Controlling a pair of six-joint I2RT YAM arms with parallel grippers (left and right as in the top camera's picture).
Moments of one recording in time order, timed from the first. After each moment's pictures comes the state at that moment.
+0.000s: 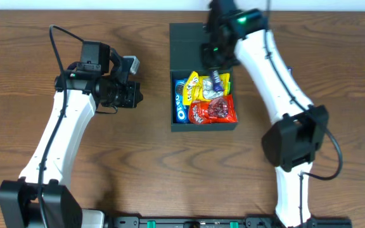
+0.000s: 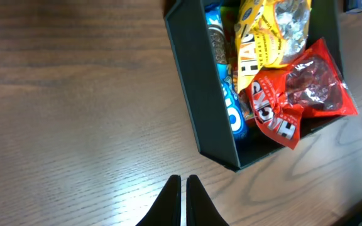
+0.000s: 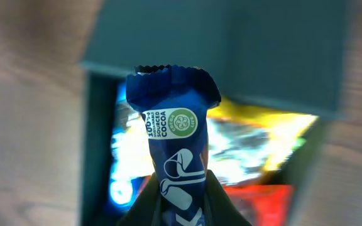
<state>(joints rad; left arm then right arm) -0.10 1.56 1.28 -0.91 0.46 0.02 0.43 2.21 2.21 -1.30 -0.12 0.27</state>
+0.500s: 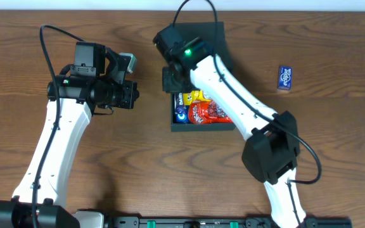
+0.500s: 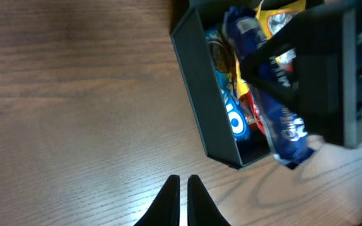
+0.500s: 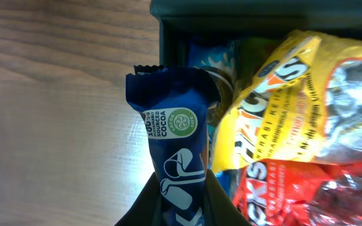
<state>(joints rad) -0.10 1.48 1.28 -0.92 0.42 0.04 0.67 2.21 2.06 -1.16 0.04 0.65</state>
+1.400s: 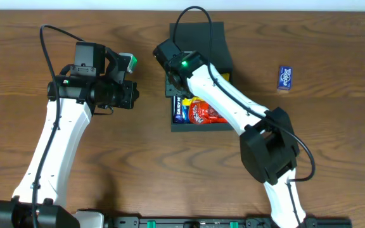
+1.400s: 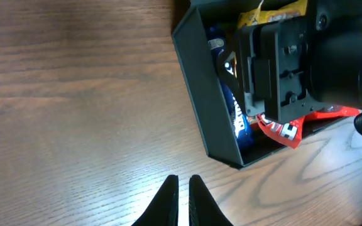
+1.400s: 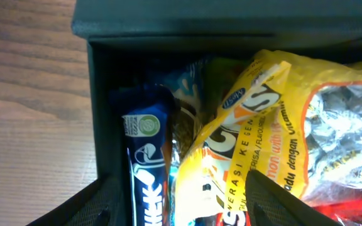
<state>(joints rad) -0.10 1.48 1.28 -0.92 0.41 0.04 0.67 2.21 1.91 -1.02 0.17 0.64</state>
